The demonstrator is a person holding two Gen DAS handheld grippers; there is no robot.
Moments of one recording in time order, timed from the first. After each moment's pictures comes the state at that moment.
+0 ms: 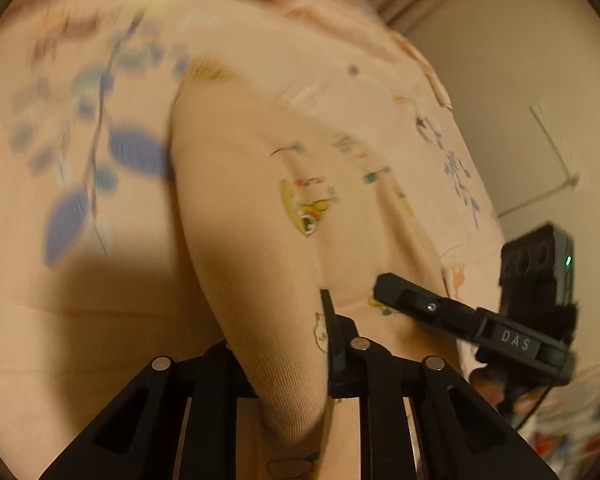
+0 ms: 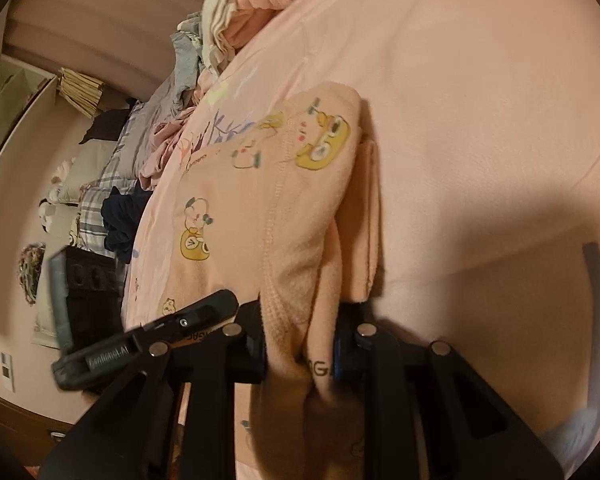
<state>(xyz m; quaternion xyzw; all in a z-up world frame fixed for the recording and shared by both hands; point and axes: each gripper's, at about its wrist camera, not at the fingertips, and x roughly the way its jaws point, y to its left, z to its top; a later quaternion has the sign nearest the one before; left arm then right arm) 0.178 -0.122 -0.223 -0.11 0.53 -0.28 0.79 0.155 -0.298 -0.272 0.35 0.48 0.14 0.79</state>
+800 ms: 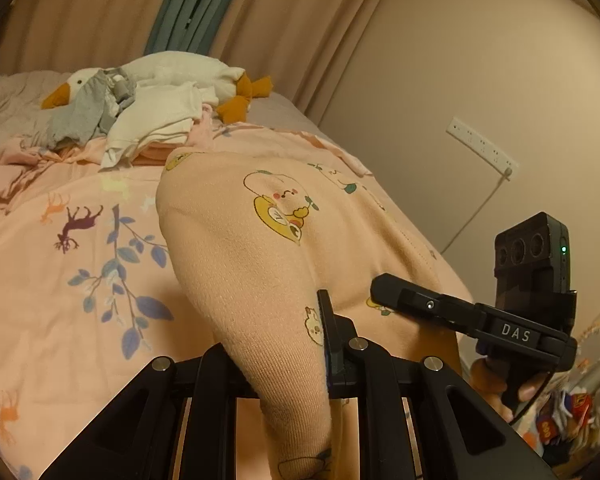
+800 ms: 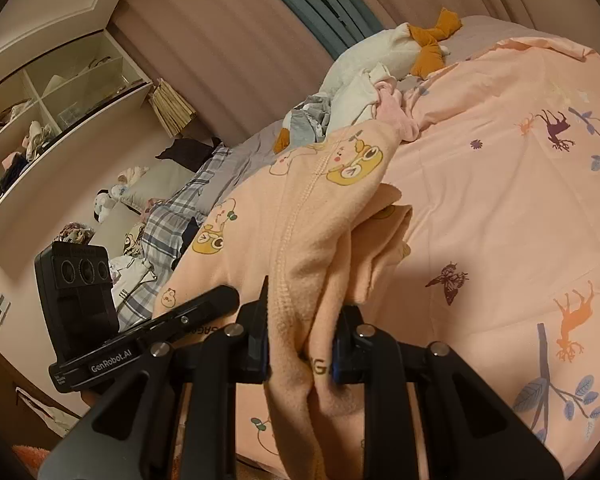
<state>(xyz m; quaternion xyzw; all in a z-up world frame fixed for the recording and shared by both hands) 0.118 -0.094 -0.075 -0.07 0.36 -0.34 0.86 0.103 -0.281 -0.104 0.28 0.31 0.19 0.89</state>
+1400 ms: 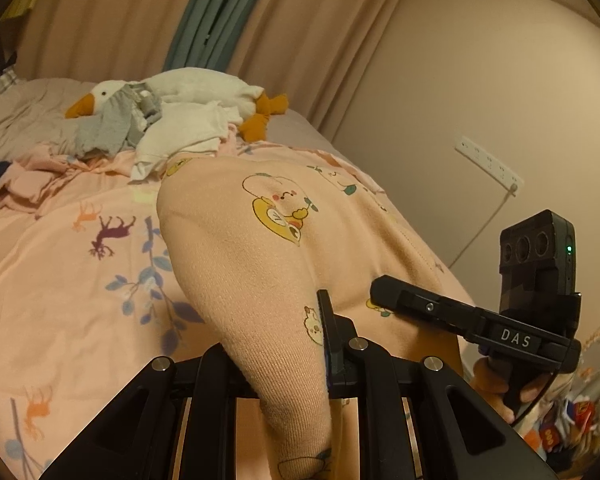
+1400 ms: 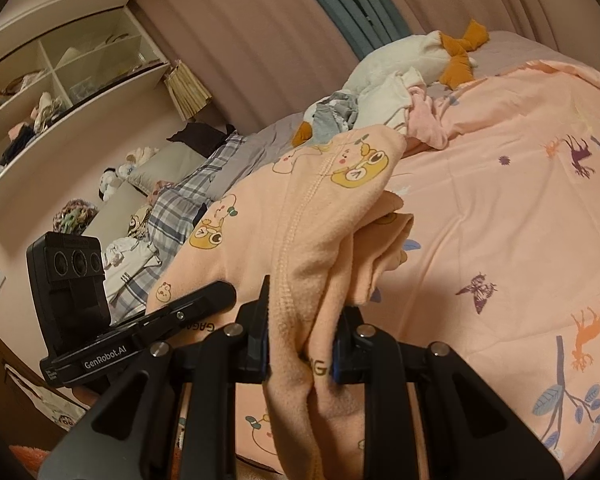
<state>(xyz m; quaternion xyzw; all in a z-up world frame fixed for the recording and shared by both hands) 0.109 -0.046 -0.055 -0.08 0.35 -0.32 0.88 0.104 -0.234 -0.082 0.23 0.31 0.21 0.90</state>
